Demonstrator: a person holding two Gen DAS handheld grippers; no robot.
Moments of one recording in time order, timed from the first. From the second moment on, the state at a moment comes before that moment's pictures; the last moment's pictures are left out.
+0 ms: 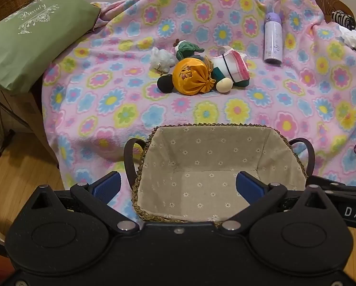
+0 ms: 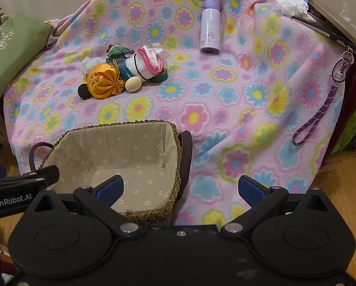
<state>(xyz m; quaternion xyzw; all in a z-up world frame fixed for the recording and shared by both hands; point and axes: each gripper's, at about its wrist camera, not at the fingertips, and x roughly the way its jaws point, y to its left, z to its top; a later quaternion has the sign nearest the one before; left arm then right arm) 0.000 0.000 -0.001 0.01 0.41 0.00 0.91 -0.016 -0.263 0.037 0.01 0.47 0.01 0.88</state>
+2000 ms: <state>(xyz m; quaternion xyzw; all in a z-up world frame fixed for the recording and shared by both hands) 0.001 -0.001 -0.003 0.01 0.42 -0.01 0.91 -0.017 -0.262 0.036 0.01 0.48 0.02 0.88</state>
